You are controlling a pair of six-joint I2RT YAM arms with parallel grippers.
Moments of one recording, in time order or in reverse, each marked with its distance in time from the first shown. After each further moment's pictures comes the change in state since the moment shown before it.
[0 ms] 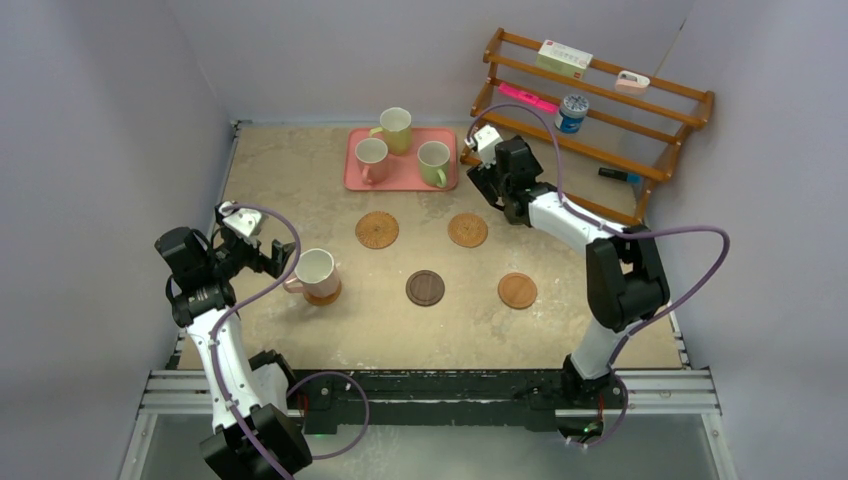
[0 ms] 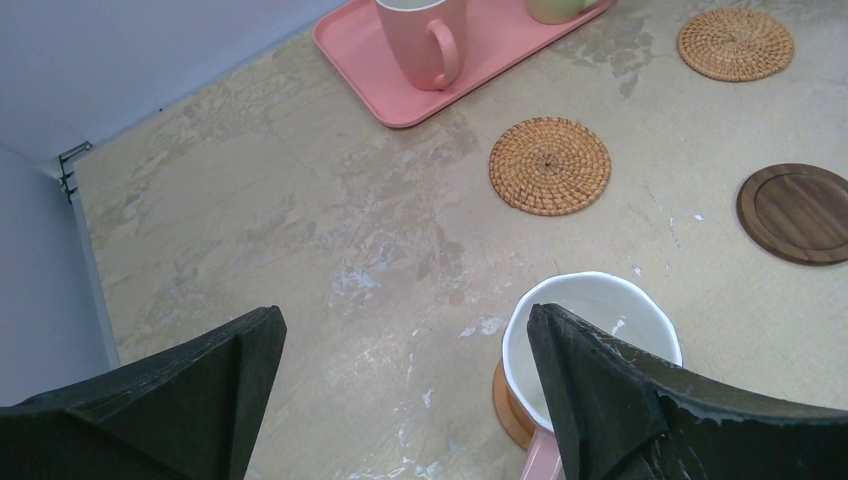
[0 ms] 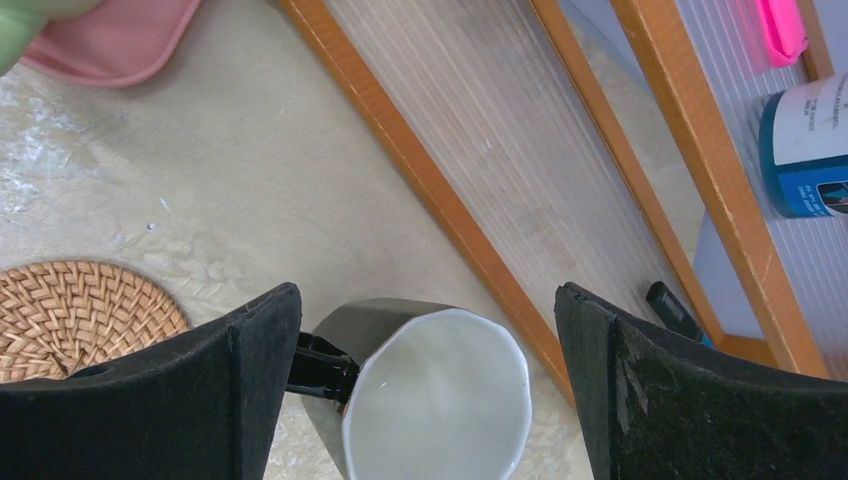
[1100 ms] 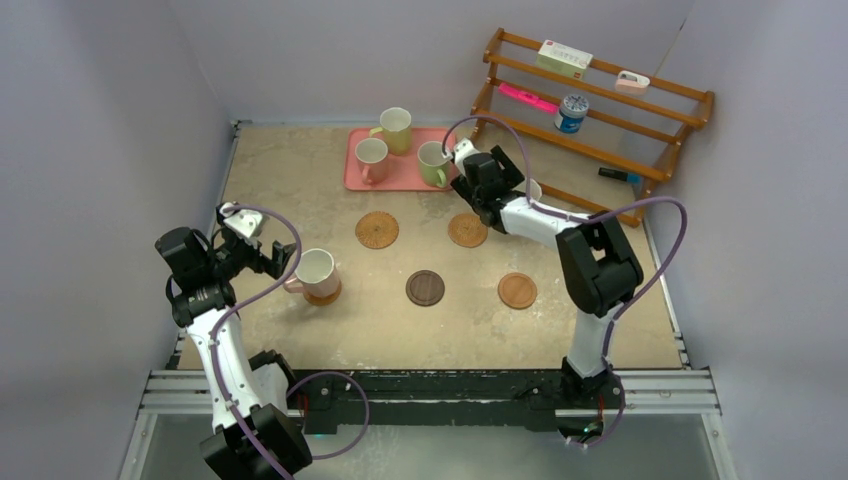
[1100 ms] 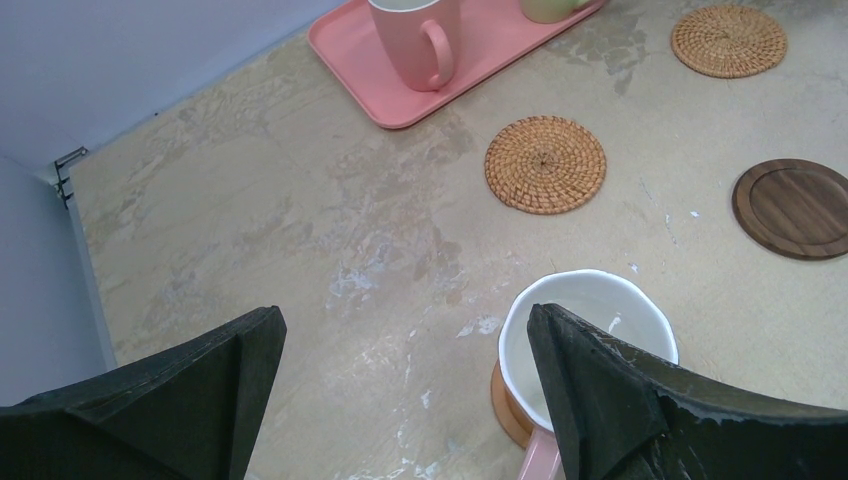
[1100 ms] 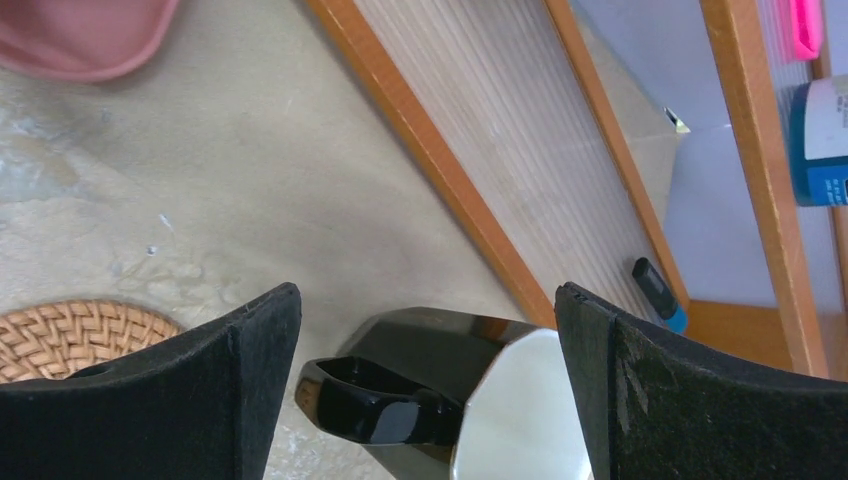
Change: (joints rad) left arm 0.000 0.000 0.000 -0.009 0.013 0.020; right arm 0.116 0.136 0.028 0.079 0.250 -0.018
